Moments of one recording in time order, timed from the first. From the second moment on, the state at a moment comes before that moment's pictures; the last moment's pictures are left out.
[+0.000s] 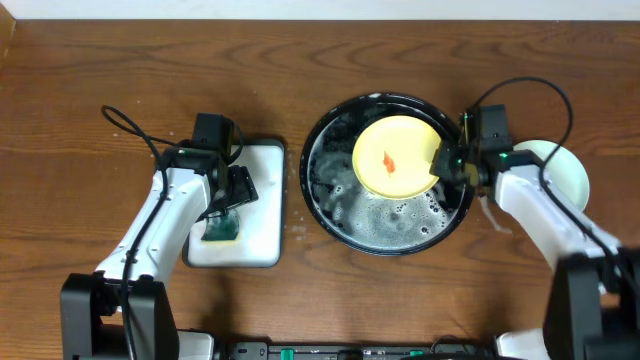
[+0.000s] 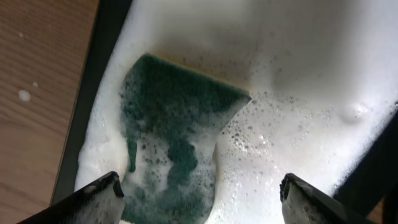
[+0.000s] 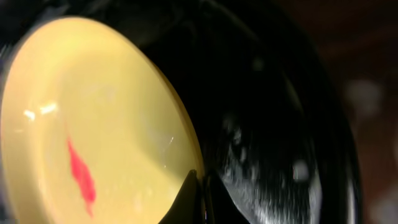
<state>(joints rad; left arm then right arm) -0.11 1.54 1.00 -0.87 -0.08 -0.48 0.15 1.61 0.97 -0.46 -0.10 0.49</state>
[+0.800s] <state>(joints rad) -0.11 1.54 1.00 -0.87 -0.08 -0.48 0.23 1.52 0.96 -0.61 -0.03 0.19</state>
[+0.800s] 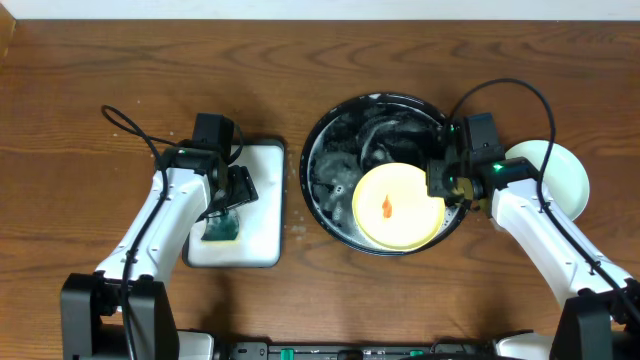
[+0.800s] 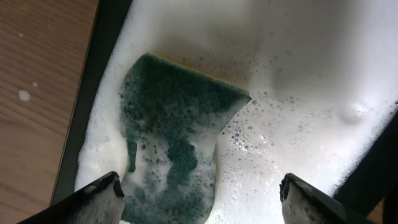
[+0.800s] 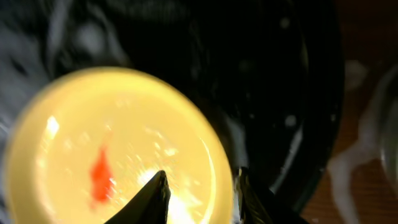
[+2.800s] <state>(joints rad) -0.11 1.51 0.96 -0.86 0.01 -0.32 0.18 1.75 0.98 -0.67 -0.08 0.15</state>
